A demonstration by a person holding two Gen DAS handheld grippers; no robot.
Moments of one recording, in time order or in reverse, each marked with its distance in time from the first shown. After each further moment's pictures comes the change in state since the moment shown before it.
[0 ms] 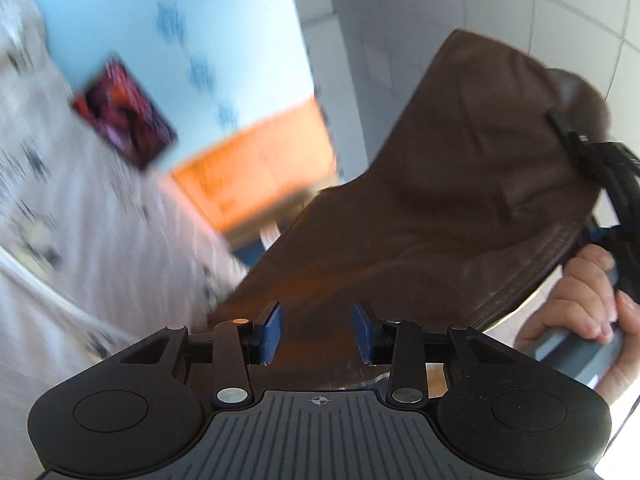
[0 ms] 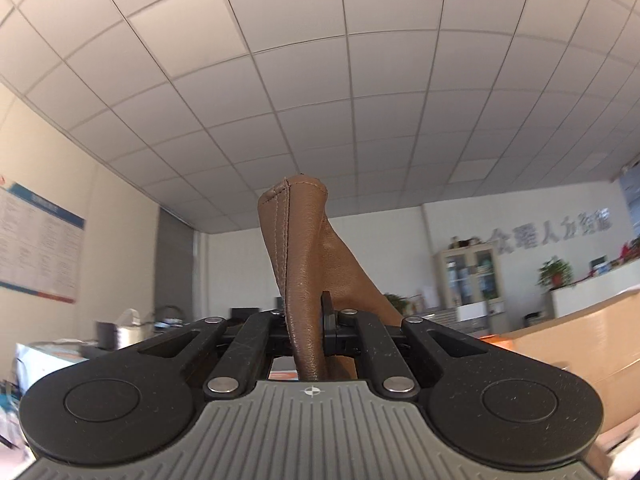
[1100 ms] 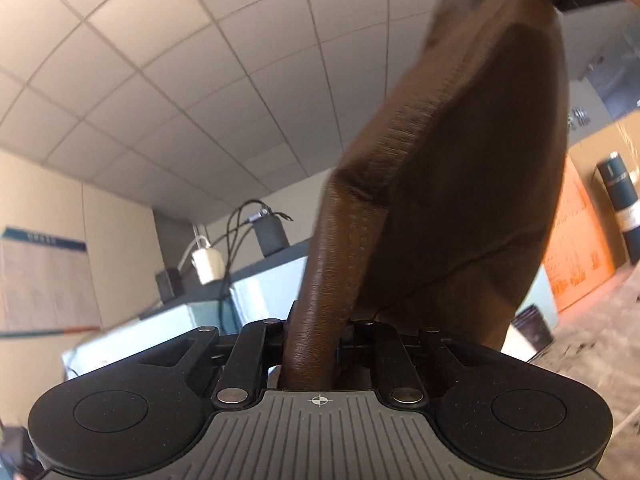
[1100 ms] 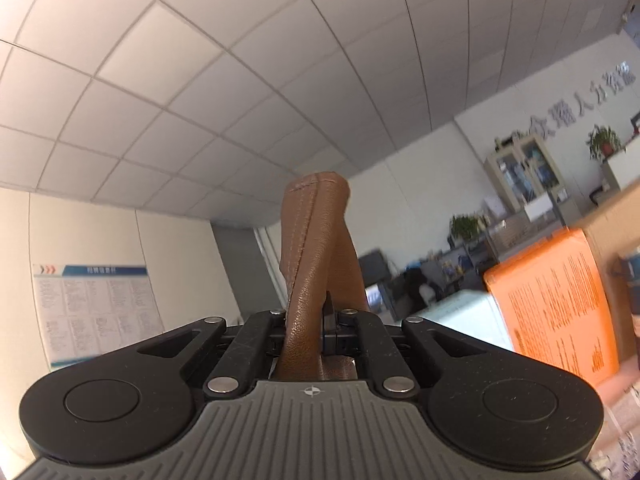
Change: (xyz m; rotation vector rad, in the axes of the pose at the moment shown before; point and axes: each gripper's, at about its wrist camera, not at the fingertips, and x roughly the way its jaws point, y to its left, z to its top) left arm -0.023 -0.060 -0.001 1.444 -0.446 1.035; right arm 0.019 -0.036 0.019 0.369 0.153 0.168
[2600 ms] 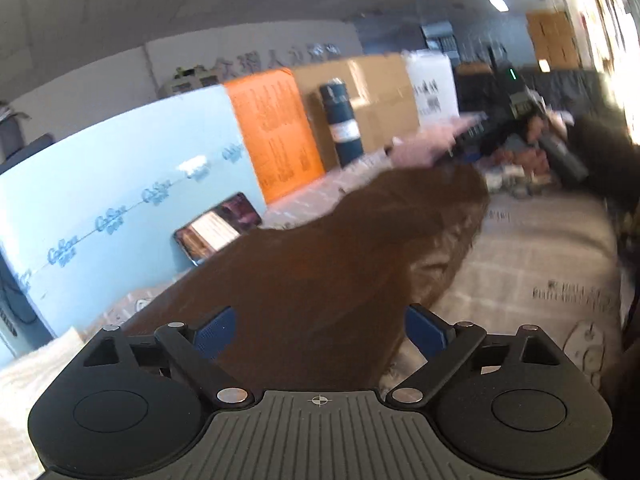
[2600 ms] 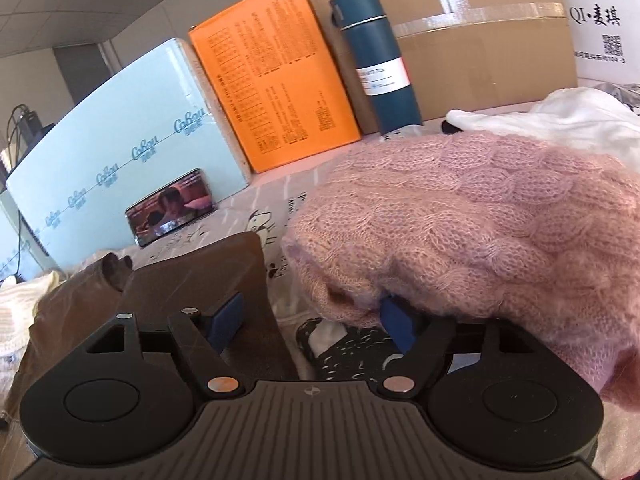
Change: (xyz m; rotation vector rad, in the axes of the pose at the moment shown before) left arm -0.040 0.036 -0.037 -0.092 0.259 -0.890; right arm -0.113 -0.245 -0.103 0.036 0.625 -0.440
